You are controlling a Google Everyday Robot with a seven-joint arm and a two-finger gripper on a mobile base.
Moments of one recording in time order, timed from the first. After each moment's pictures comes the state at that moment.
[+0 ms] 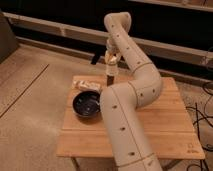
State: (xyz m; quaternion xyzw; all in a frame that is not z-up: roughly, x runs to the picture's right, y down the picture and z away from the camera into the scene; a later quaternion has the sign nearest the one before) arm 0.060 -0.171 0.890 -0.24 0.13 0.54 0.80
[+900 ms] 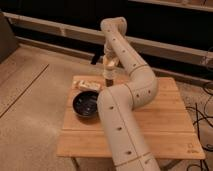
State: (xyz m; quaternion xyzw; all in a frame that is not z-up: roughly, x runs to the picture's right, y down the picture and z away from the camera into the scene) arm 0.047 -0.147 0.905 -0.26 0.15 0.51 0.80
